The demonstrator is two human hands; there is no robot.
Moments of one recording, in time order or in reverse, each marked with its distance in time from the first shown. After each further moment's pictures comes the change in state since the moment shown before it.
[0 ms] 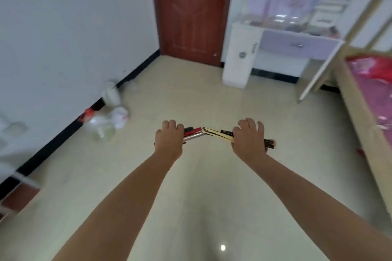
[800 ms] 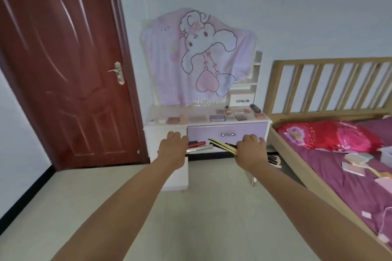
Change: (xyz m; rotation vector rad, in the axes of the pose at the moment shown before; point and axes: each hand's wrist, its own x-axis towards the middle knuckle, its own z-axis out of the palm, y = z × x) left_hand 0.761 0.318 -0.150 0.096 0.206 0.534; right_hand 0.600 0.445 -0.035 -0.094 -0.034 0.502
